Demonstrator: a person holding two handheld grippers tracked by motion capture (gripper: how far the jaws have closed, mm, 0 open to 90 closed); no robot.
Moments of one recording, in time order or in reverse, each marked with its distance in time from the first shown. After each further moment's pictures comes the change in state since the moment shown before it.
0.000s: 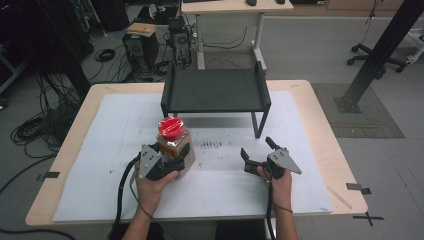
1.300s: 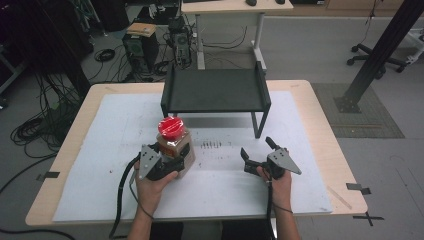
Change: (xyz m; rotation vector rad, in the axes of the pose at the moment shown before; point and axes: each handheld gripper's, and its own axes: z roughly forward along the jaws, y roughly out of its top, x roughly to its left) left arm 0.001 -0.001 0.000 -0.005 -0.005 0.004; right arm 0.001 0.000 0.000 0.002 -0.002 -0.006
